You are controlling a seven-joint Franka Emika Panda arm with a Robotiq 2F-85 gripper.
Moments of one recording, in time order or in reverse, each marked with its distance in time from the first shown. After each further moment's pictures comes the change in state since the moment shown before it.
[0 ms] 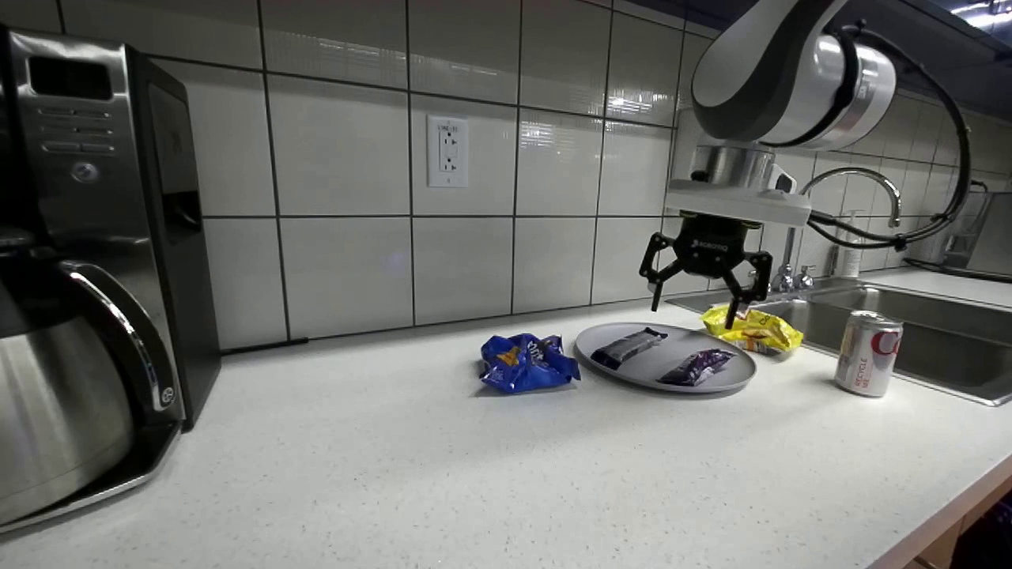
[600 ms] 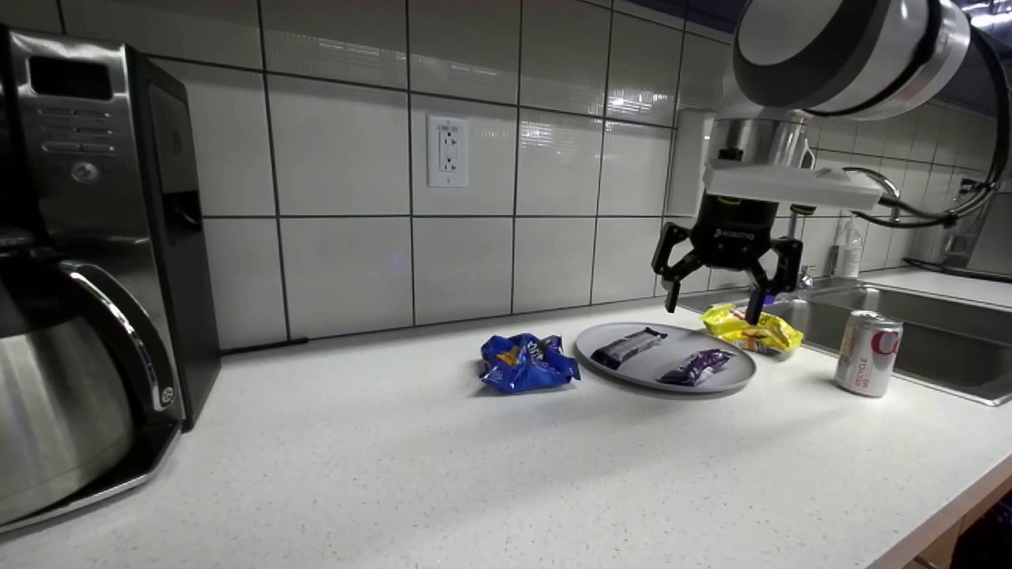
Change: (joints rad) arm 0.014 -0.175 0.046 -0.168 -0.078 0.000 -0.108
